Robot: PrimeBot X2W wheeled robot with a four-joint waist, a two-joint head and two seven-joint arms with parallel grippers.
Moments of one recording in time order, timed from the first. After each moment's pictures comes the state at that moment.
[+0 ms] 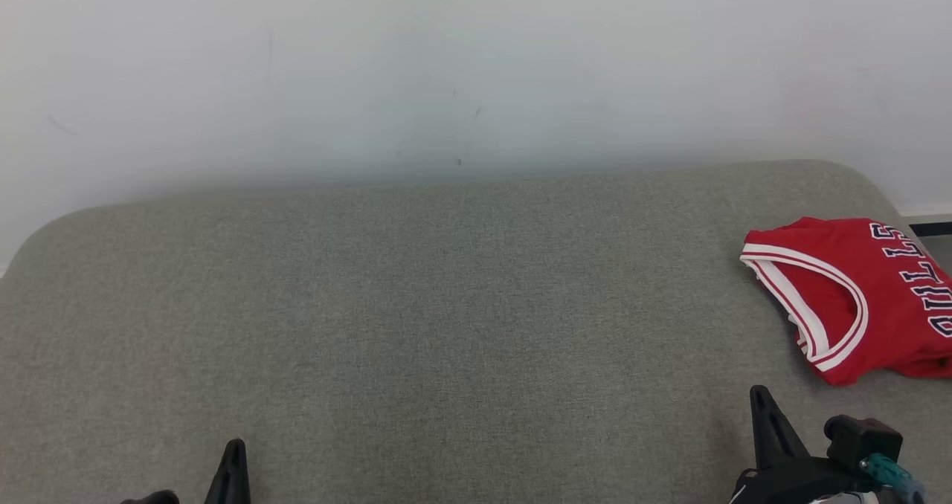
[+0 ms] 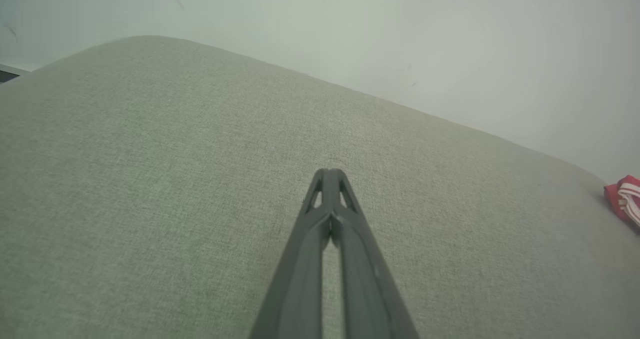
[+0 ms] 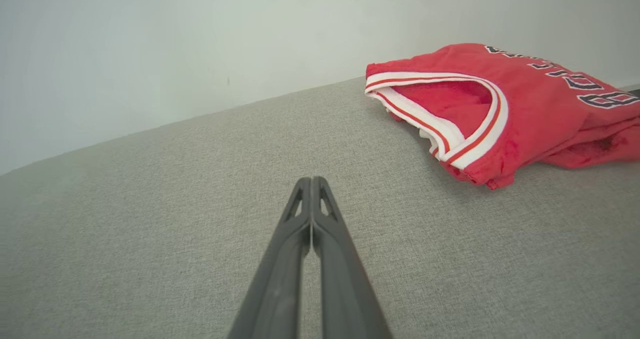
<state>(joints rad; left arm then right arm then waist) 0.01 0.04 0.04 0.32 -0.32 -0.06 -0.22 -0.10 -0.06 -0.07 0.44 0.22 0.13 -0.13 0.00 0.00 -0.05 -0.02</state>
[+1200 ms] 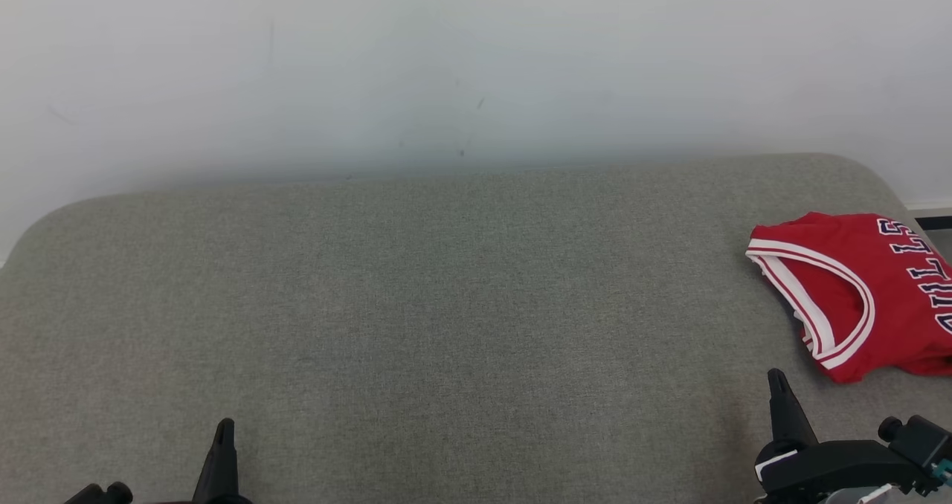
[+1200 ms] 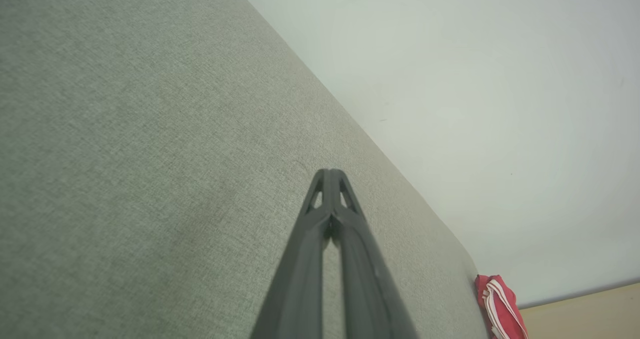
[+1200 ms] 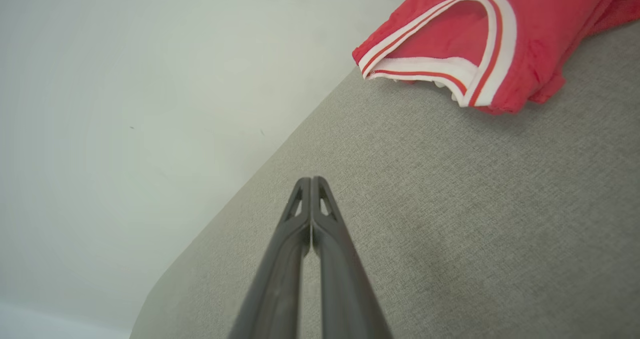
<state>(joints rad) -0.03 0.04 0.07 0.29 -0.88 -0.09 -0.08 -0.10 -0.06 -0.08 0.35 0.82 0.13 -0.03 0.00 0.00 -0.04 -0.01</state>
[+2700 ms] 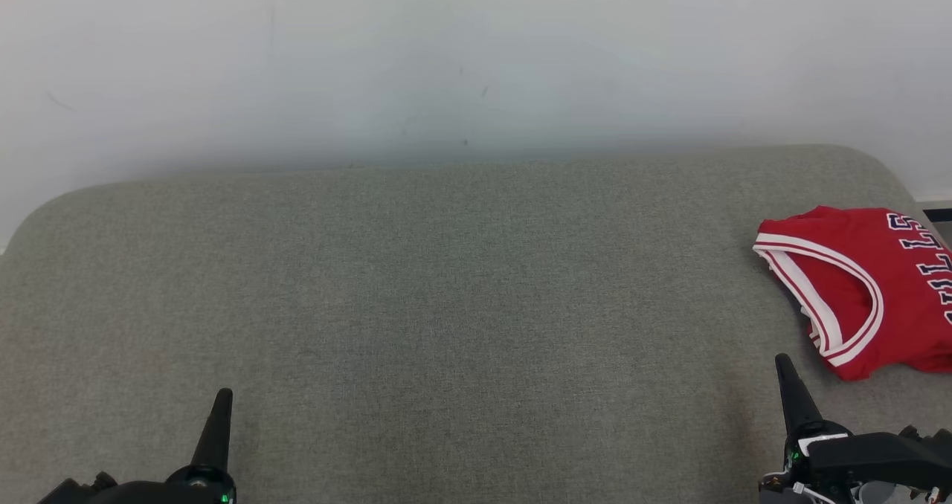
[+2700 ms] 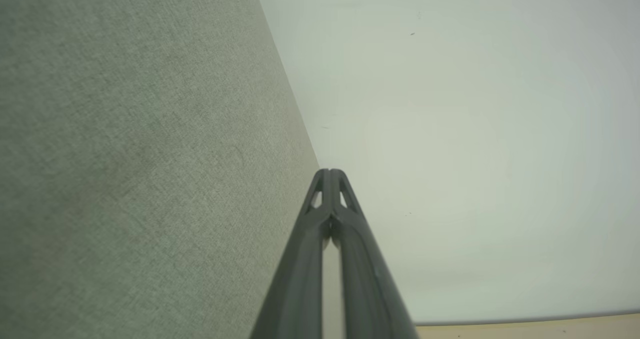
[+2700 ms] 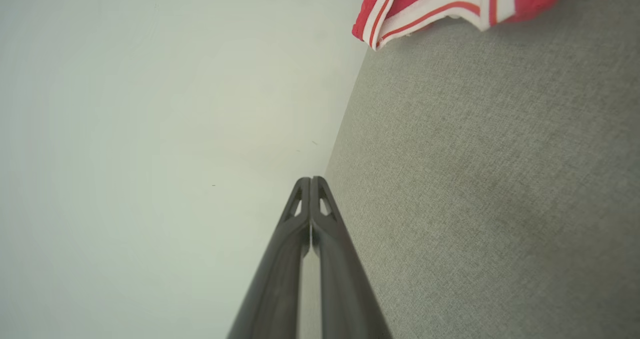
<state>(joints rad) -0.08 0.05 0.10 0.26 -1.34 -0.11 0.04 -0.10 -0.05 -0.10 0.29 1.32 0.13 0.06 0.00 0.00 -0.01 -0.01</state>
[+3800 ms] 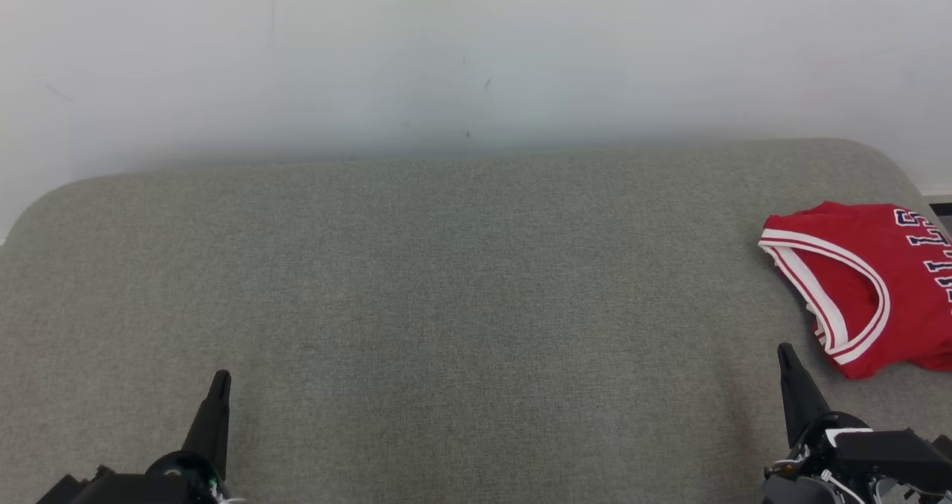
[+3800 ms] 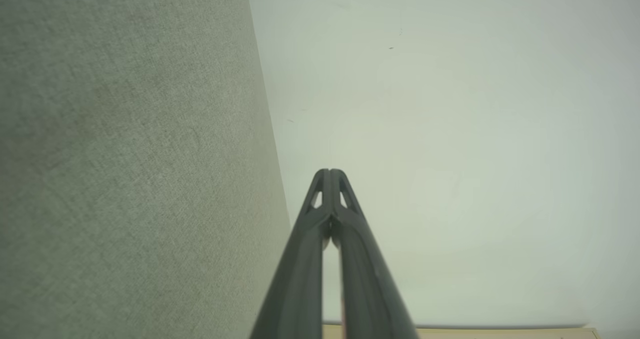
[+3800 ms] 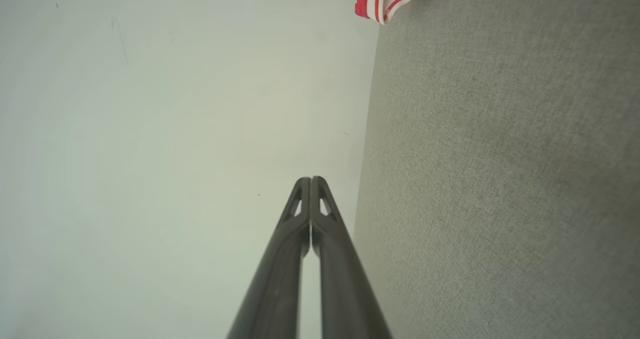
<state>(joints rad) -0.10 0.05 0.11 0.25 -1.58 -0.13 0.11 -0.10 -0.05 -0.11 0.25 1.58 0.13 0.11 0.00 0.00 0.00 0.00</state>
